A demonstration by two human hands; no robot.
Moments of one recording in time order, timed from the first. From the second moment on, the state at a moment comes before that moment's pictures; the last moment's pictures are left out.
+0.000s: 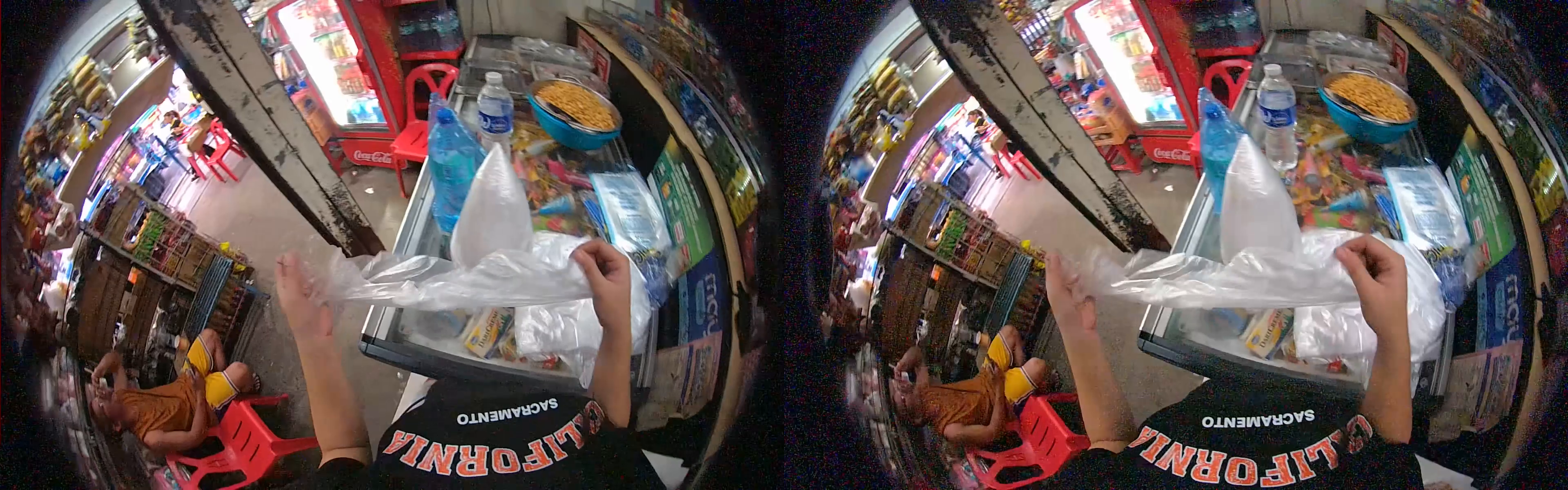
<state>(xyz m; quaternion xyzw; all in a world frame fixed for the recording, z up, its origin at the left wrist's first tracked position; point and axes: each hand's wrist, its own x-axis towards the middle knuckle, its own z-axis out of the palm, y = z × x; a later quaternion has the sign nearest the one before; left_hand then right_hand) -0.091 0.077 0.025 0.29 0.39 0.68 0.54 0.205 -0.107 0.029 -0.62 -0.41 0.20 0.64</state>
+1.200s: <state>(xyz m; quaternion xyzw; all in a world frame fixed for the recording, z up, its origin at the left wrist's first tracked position) 0.046 -0.002 0.117 0.35 0.23 0.41 0.81 0.218 -0.050 0.064 0.02 -0.18 0.65 0.74</state>
